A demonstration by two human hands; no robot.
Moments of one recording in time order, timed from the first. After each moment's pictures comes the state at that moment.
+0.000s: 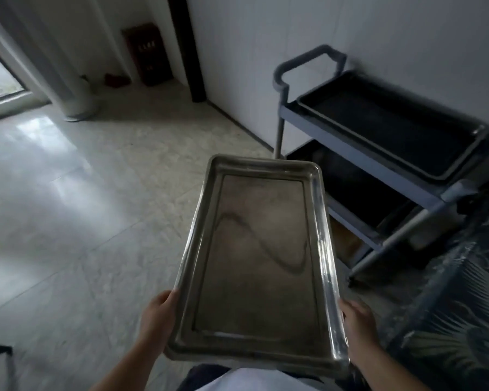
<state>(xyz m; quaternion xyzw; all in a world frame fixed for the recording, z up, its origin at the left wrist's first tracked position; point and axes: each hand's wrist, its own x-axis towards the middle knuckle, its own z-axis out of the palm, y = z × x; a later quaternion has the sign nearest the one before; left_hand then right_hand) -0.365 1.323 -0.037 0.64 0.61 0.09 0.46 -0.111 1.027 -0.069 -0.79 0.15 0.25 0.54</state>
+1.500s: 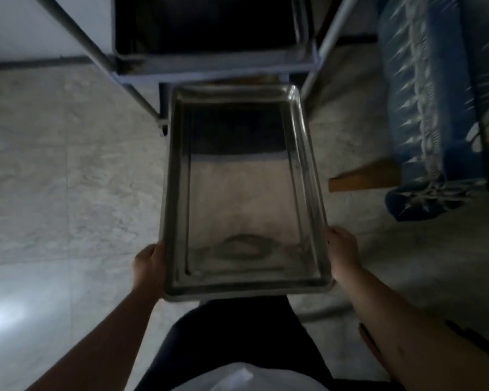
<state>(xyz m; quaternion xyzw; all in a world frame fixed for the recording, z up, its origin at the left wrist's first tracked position) -0.145 1.570 -0.224 0.82 0.36 -0.21 0.39 -0.191 1.184 -0.233 -0.62 0.55 0.15 0.53</state>
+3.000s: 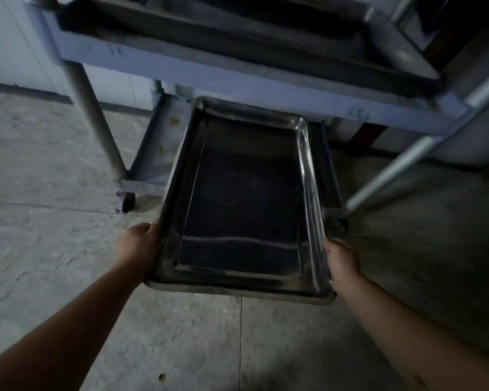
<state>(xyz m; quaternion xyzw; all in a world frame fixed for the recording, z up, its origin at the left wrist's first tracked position) 0.218 1.577 -0.710 0.88 0.21 -0.07 0.42 0.166 1.168 -0.714 -0.72 0.44 -0.03 0.54</state>
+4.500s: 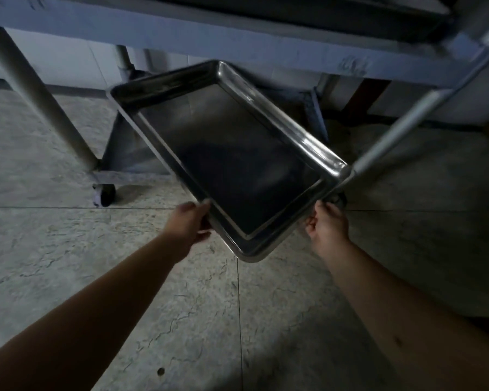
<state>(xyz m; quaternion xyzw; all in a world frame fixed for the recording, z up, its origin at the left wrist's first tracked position) 0.235 1.476 -0.701 0.65 0.17 -0.28 0.69 0.199 1.188 -0.719 -0.49 0.45 -0.14 0.73</state>
